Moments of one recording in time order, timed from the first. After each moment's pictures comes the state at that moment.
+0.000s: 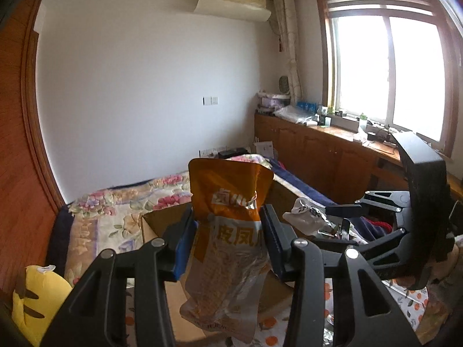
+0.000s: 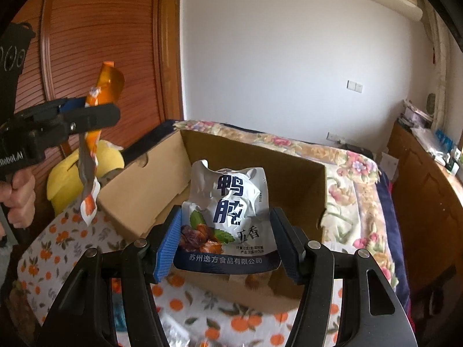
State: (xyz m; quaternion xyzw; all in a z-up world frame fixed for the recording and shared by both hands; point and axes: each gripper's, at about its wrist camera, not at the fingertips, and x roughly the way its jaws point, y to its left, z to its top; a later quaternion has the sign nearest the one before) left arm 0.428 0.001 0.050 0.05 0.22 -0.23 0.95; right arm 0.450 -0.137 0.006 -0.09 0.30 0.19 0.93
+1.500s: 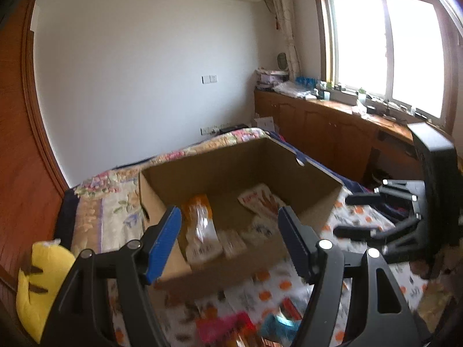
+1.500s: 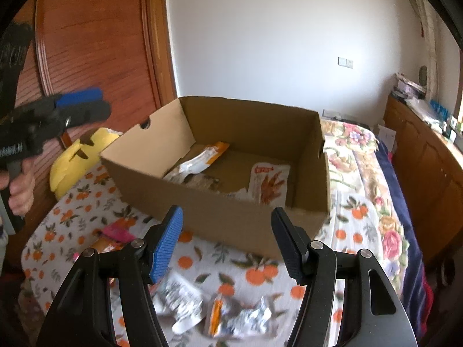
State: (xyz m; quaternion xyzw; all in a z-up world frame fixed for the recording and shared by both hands) left arm 0.360 0.004 0.011 0.09 0.26 -0.22 0.94; right arm 0.377 -0.156 -0.030 -0.05 0.33 0.18 0.92
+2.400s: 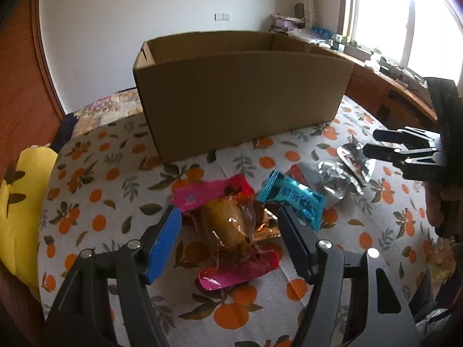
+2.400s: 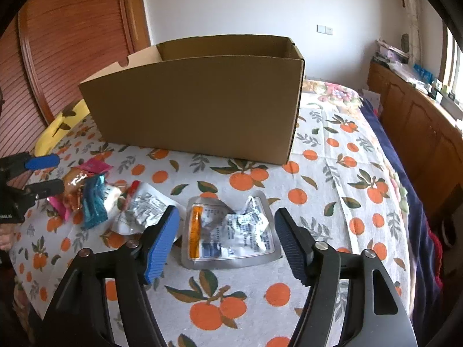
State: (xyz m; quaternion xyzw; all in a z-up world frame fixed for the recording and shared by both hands) left arm 0.305 0.027 -0.121 0.07 0.40 -0.18 0.90; right arm 0.339 -0.184 -0.118 -0.04 0.39 0.12 0.91
